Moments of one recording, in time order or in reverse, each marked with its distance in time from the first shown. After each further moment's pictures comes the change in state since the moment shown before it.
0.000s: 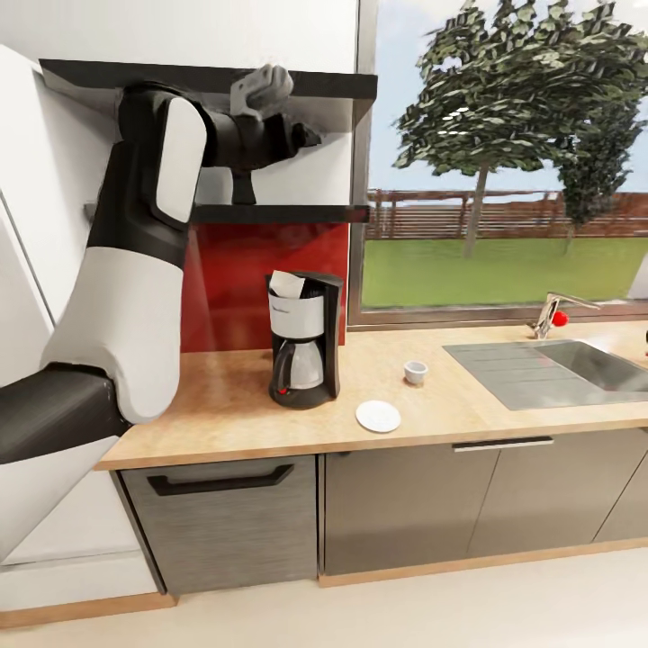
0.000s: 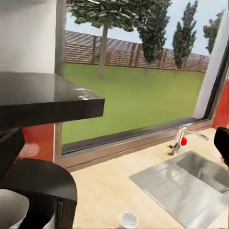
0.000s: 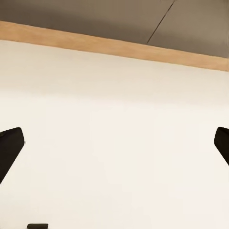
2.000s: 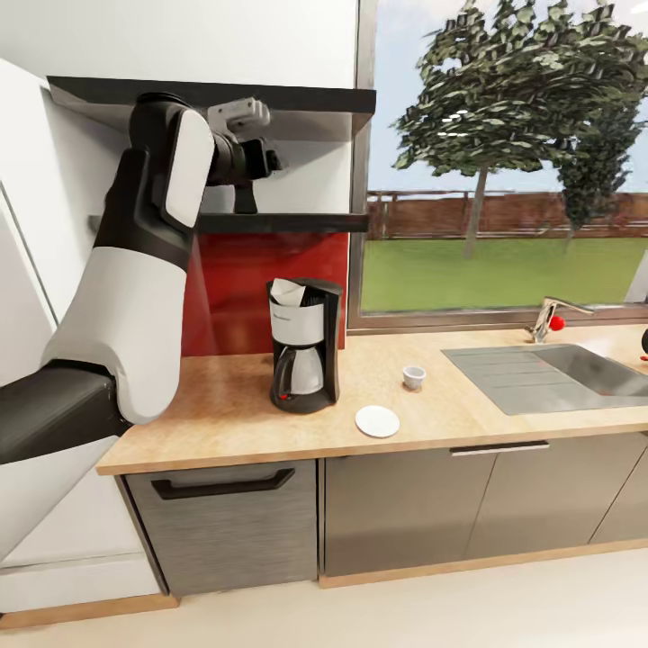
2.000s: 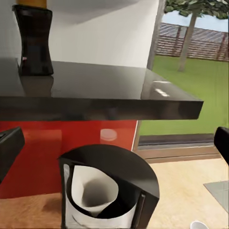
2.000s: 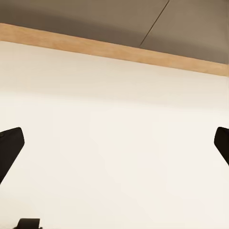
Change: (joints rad) left arm -0.002 0.000 -0.005 0.049 -0.058 -0.002 0.347; right arm 0.000 -0.021 0.000 0.016 0.009 -0.021 -0.002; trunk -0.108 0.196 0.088
